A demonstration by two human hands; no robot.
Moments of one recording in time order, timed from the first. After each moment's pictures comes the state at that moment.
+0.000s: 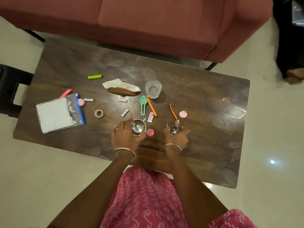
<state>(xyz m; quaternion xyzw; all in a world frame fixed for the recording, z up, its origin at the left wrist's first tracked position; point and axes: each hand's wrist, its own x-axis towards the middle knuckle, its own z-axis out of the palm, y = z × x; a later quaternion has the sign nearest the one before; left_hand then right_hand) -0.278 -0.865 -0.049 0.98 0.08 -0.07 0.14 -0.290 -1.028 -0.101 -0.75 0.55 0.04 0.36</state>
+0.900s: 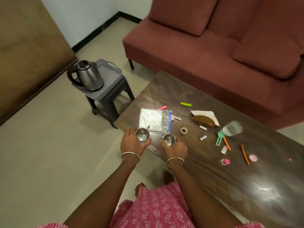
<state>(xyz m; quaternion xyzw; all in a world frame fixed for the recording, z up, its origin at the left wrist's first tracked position) -0.382 -0.466 0.034 0.91 0.27 0.06 0.30 -0.345 -0.623 0.002 -0.93 0.17 0.06 0.31</state>
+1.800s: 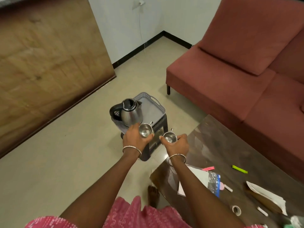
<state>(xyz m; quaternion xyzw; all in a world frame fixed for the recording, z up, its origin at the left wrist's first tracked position) -0.151 -0.152 0.059 0.90 0.33 0.11 0.27 -0.088 -0.300 0.024 -0.90 0.12 0.09 0.41</state>
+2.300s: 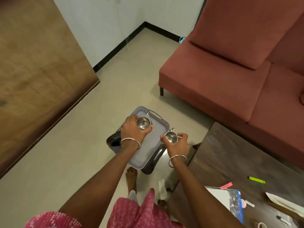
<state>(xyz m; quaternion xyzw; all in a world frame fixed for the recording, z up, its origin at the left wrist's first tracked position) 0.015 0.001 0.034 0.90 0.29 0.06 0.31 0.024 -0.170 0.000 -0.88 0.21 0.10 0.42</state>
